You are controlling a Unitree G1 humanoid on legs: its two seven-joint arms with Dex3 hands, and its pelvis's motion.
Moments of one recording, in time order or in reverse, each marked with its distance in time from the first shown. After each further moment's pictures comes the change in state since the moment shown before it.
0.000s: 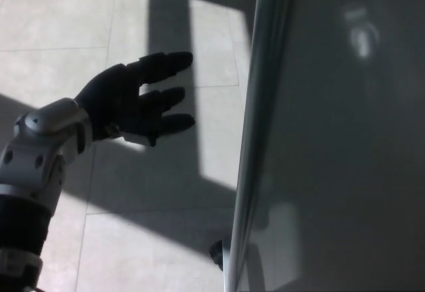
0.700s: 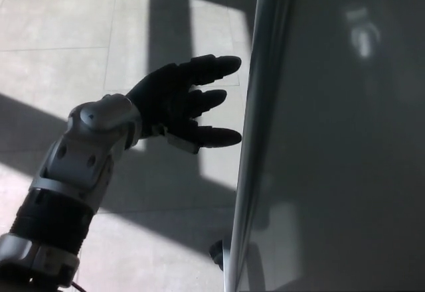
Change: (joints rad) left_arm -0.035 -0.100 -0.111 -0.047 0.104 0.007 0.064; right_arm 0.001 -0.005 0.010 -0.009 -0.001 -0.004 -0.001
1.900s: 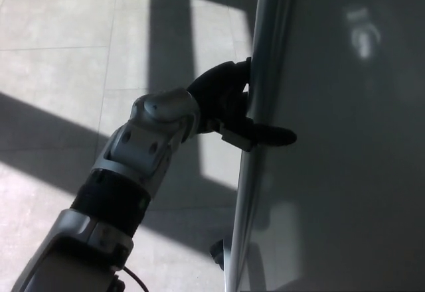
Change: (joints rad) left_arm -0.129 -0.179 -0.044 0.172 0.062 -0.011 0.040; right_arm 0.000 0.000 0.022 -0.007 0.002 0.001 0.003
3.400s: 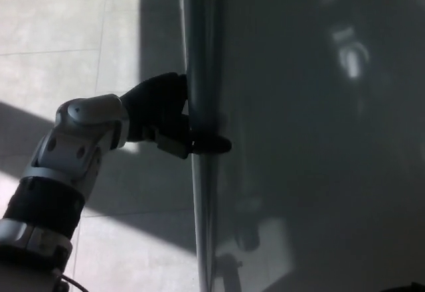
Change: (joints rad) left_arm 0.072 0.227 0.095 0.025 -0.066 -0.071 -0.308; right_arm -0.047 -0.011 0.007 0.005 -0.002 -0.006 0.031
